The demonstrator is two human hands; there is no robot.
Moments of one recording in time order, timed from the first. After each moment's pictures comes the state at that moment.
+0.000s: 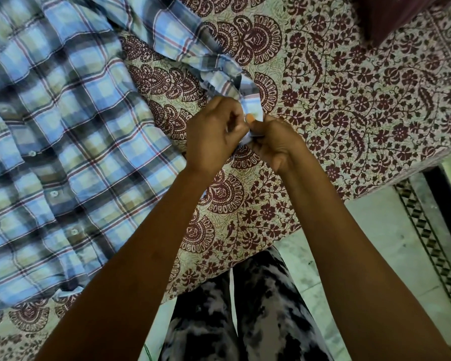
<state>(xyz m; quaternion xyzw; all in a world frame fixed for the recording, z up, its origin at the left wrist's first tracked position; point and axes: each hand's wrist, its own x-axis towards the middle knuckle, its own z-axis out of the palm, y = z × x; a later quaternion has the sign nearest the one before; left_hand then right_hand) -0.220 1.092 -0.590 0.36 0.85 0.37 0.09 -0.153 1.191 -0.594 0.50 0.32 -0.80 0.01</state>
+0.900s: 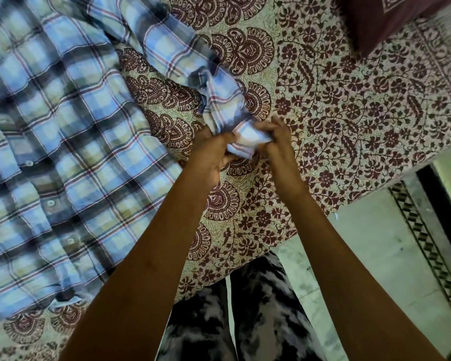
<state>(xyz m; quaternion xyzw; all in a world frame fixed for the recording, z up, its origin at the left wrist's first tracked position) -0.214 1.106 -0.582 -0.16 0.63 0.58 0.49 -0.110 1.184 -0.597 0.40 0.65 -0.65 -0.06</state>
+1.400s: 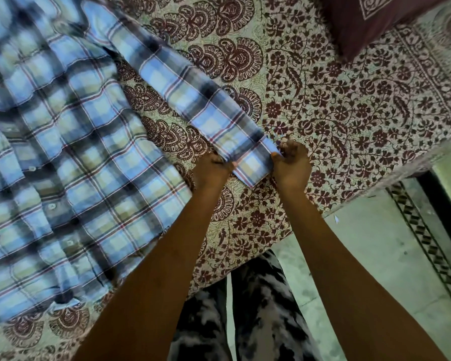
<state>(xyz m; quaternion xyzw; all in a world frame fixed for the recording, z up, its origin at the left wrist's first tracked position) -0.175 1.090 -0.634 -0.10 0.81 0.40 0.41 -0.082 1.200 -0.643 0.62 0.59 -0.50 -0.12</state>
